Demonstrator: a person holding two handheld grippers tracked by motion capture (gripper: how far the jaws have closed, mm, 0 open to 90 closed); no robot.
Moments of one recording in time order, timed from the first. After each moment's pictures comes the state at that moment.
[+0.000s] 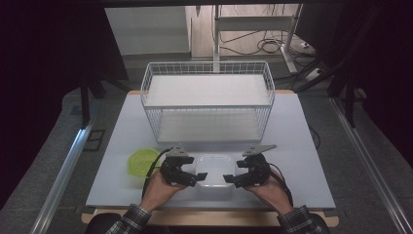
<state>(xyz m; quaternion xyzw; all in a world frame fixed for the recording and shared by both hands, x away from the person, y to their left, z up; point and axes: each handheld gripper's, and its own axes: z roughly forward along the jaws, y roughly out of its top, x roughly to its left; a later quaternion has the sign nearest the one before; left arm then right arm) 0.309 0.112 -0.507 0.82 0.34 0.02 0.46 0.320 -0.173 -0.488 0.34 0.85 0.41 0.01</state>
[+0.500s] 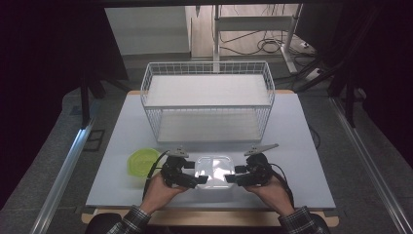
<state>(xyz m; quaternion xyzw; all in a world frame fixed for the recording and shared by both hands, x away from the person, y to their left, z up) 0.304 0.111 -0.504 0.82 0.36 -0.02 0.44 0.315 -0.177 -0.481 0.36 0.84 0.39 -0.03</state>
